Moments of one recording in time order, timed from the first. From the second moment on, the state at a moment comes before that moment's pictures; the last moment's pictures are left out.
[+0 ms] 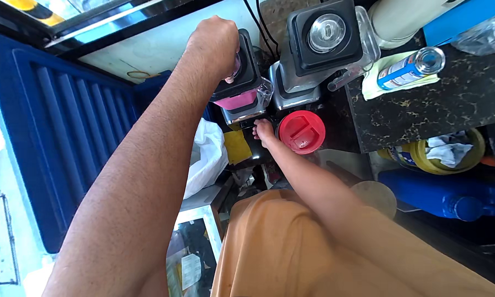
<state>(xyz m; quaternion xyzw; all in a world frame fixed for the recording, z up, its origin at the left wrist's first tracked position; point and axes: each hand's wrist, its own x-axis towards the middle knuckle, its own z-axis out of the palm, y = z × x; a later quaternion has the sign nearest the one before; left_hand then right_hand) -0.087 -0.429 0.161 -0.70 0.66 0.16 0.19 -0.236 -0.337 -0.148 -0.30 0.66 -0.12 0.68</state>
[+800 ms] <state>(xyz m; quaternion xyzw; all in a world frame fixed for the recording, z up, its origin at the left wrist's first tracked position) -0.085 -0.430 0.159 -0.70 0.67 0.17 0.18 -0.236 -0.337 -0.148 -0.30 0.66 -0.12 0.68</state>
